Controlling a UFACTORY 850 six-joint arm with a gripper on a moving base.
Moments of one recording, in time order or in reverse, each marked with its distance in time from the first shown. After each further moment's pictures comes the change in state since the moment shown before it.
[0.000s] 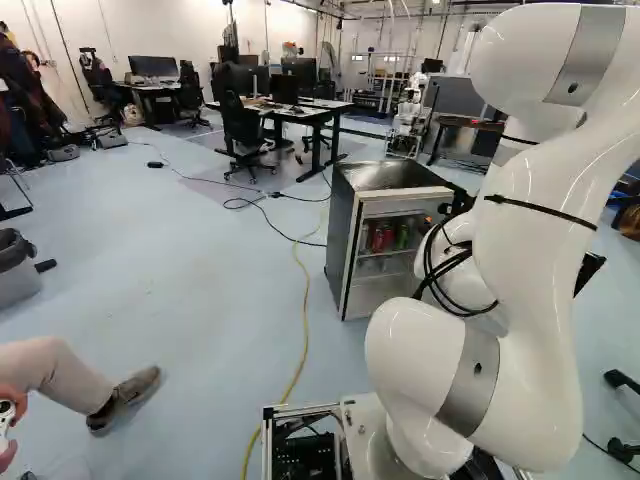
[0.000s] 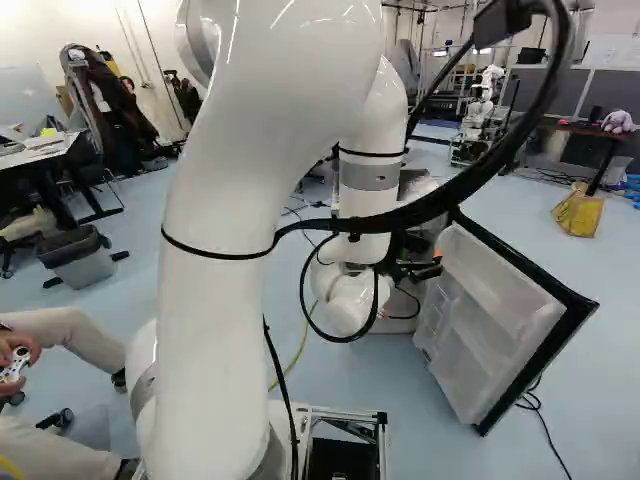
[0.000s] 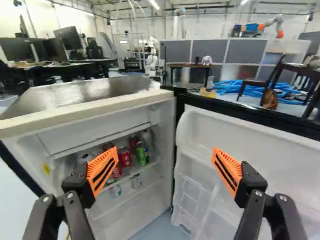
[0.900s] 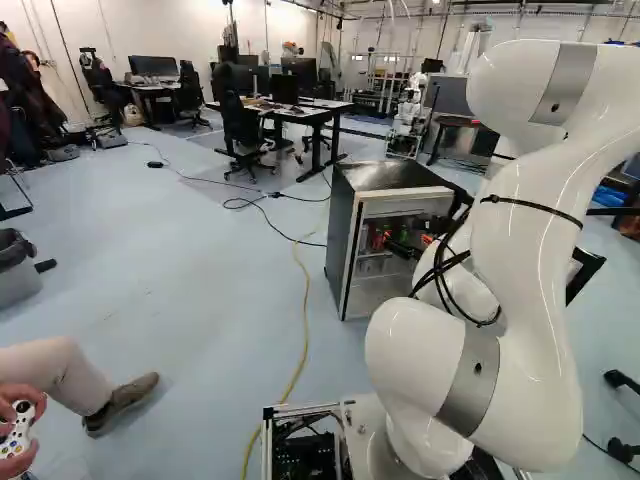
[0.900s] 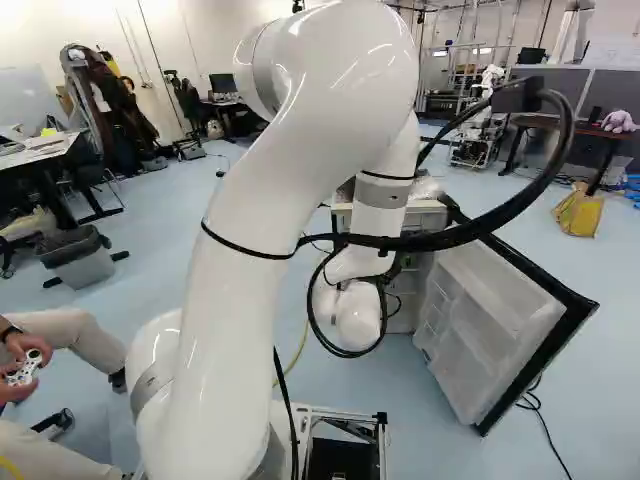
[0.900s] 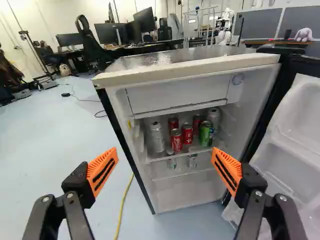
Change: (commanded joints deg) arm 0.0 -8.6 -2.8 -24.3 -1.4 0.0
